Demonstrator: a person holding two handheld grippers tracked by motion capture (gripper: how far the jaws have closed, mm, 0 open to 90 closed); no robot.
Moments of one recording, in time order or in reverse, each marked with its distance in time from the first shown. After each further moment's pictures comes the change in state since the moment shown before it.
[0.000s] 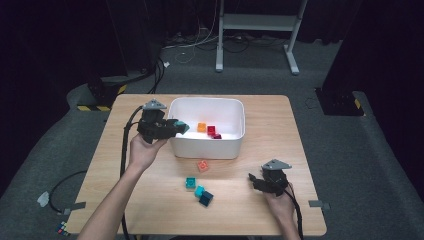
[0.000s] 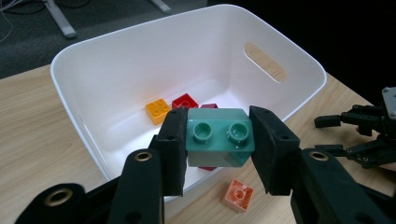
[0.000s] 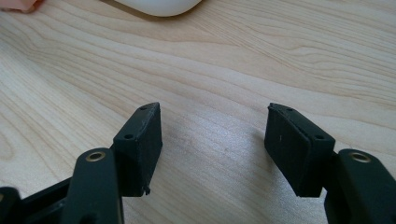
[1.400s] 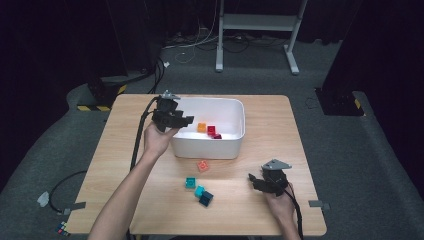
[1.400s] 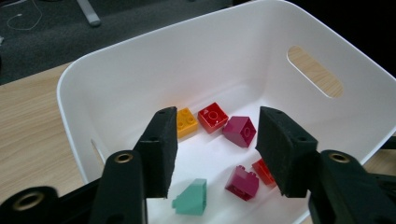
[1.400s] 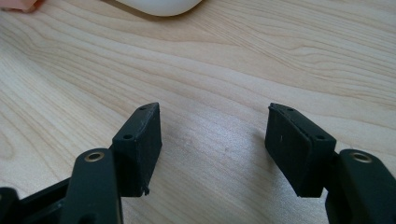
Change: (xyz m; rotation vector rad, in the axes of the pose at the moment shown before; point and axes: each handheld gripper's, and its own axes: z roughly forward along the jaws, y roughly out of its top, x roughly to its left) left arm 0.009 0.022 0.048 0.062 0.094 -0.006; right arm 0.000 0.000 0.000 0.001 0.002 -0.001
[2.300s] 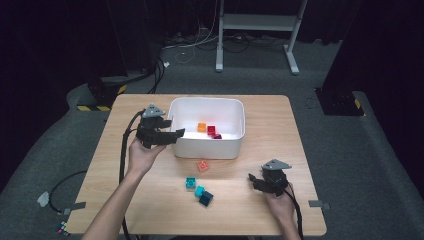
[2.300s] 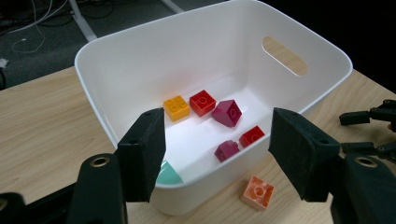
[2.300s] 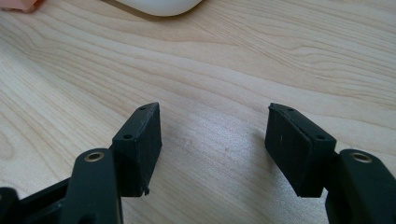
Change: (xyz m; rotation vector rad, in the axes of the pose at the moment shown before) left arm -0.010 -0.048 -0.050 -0.102 -0.021 0.036; right arm 0.000 0.000 0.000 0.000 0.000 0.000
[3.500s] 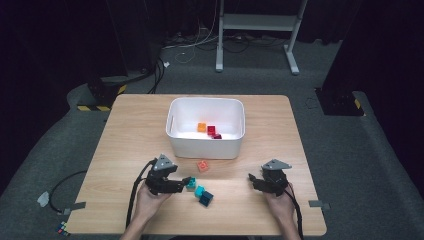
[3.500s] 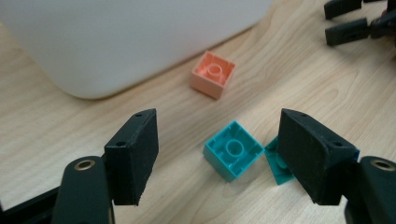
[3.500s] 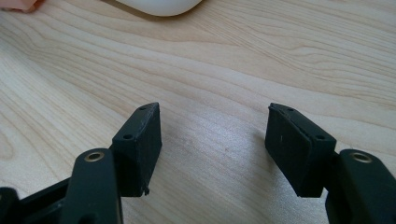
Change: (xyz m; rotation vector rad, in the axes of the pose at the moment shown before) left arm -0.046 -0.129 0.034 0.121 -0.082 0.004; right arm 0.000 0.000 0.000 0.000 0.000 0.000
